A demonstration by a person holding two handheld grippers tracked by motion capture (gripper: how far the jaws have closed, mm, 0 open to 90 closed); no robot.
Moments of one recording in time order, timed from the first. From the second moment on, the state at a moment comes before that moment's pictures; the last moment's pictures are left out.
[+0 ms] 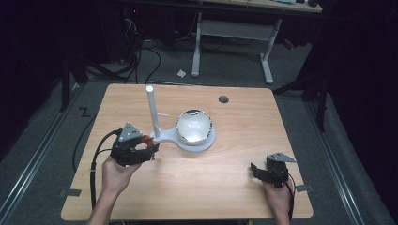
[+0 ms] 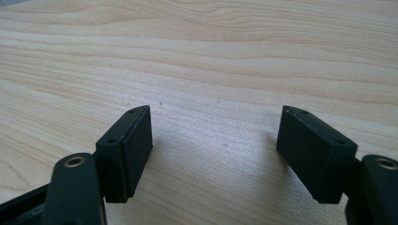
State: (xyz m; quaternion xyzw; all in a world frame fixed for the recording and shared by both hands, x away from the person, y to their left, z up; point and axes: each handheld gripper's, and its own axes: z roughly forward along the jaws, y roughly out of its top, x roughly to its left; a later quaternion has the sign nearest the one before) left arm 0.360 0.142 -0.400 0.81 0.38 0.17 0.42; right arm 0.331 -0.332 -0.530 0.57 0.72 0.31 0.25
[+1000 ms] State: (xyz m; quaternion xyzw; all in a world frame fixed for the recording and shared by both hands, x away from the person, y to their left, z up) left arm 0.376 0.117 -0.360 0.81 0.34 0.10 0.47; right arm 0.331 -0.331 -0.530 0.57 0.72 0.31 0.25
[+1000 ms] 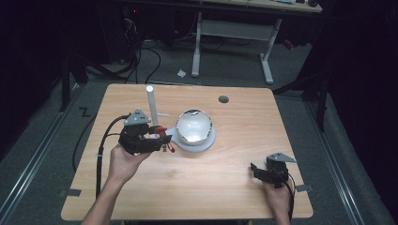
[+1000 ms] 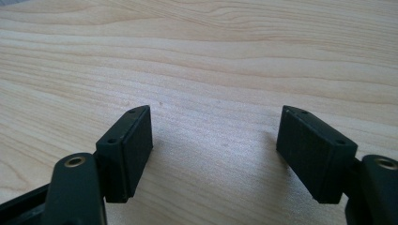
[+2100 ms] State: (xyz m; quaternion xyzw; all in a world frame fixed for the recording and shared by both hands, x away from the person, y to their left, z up) left arm 0.420 0.067 -0.345 0.83 0.30 0.11 0.46; right arm 0.331 -0.331 -0.530 0.57 0.72 0.30 0.25
